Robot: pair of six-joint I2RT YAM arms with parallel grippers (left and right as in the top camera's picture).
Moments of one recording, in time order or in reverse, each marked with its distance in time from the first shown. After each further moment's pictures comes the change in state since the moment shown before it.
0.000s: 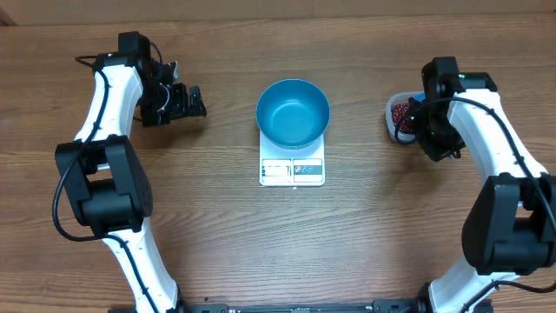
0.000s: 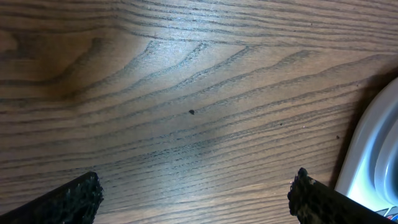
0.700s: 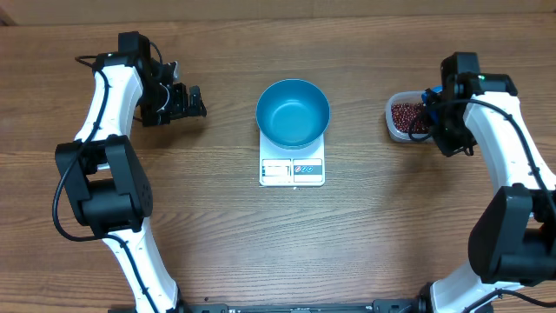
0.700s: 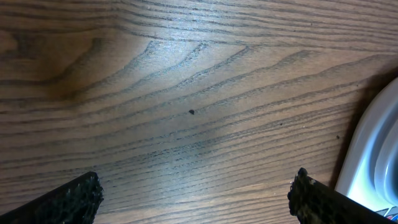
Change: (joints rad) left arm 0.000 0.000 0.000 0.000 0.000 0.000; right arm -0.052 -0.053 0.000 0.045 0.027 0.011
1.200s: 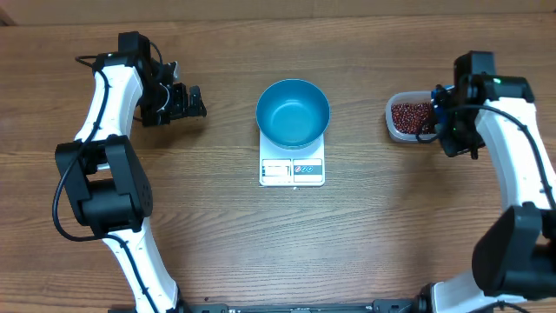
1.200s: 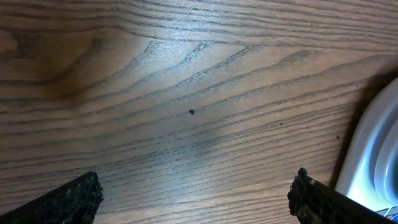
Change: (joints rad) left arm 0.000 0.000 0.000 0.000 0.000 0.000; right arm -0.031 -0.063 0.000 -0.029 -0.079 0.054
